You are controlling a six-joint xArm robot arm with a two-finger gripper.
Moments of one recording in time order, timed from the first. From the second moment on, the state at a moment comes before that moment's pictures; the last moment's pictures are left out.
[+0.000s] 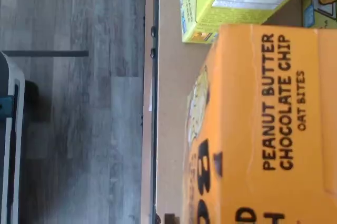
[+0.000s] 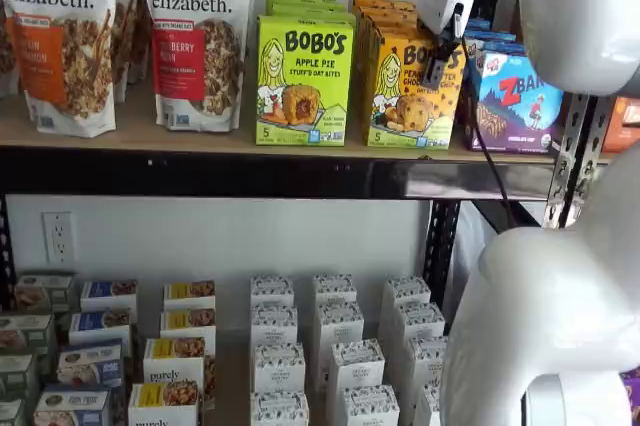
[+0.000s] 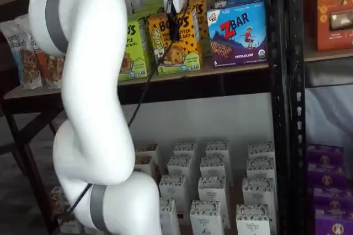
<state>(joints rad) -0.12 -0.15 -1.54 0.17 1.60 -1.67</state>
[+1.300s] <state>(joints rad) -0.12 -0.17 -1.52 0.19 1.59 -1.66</state>
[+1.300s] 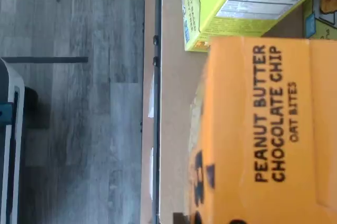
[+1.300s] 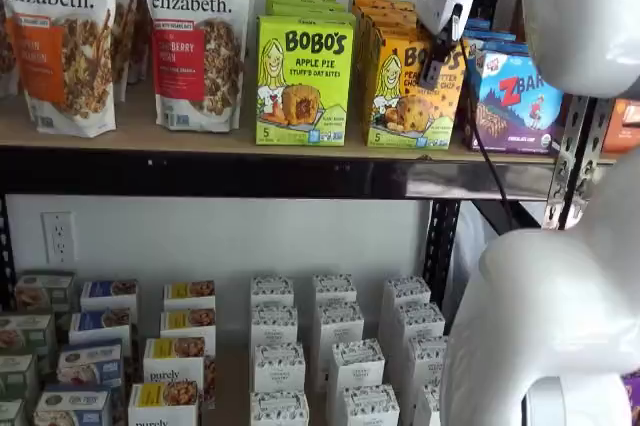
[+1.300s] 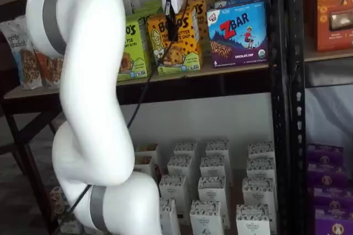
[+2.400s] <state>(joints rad) -0.11 -0.19 -1.54 0.15 1.71 -1.65</state>
